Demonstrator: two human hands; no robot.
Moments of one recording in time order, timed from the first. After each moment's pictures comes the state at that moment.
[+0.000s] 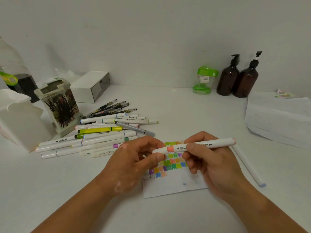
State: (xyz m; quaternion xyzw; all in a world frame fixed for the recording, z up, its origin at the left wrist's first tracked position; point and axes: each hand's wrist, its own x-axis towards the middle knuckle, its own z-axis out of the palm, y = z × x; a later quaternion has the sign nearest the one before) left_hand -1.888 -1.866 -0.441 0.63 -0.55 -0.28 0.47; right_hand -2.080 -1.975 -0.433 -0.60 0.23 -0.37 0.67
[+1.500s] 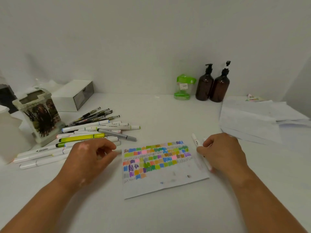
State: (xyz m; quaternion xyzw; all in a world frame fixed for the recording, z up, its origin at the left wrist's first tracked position) left_hand -1.848 -1.854 -0.438 0.74 -0.57 0.03 0.36; right_hand -2.142 -2.046 -0.433 -0.73 0.63 -0.21 0.13
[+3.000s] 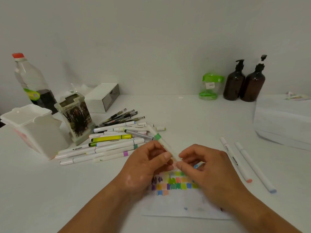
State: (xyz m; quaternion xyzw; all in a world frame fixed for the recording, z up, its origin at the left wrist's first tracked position) left_hand -1.895 -1.880 -0.451 0.51 -0.39 -0.45 0.62; right_hand -2.076 -1.964 -0.437 -0.81 0.33 -0.33 0.35
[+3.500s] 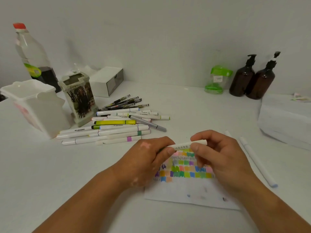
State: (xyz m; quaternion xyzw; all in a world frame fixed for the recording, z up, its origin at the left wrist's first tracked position) left_hand -1.892 -1.857 -0.435 0.67 -0.66 -0.16 0.31; right_hand -2.080 -1.964 -0.426 -0.72 0.29 -0.34 0.53
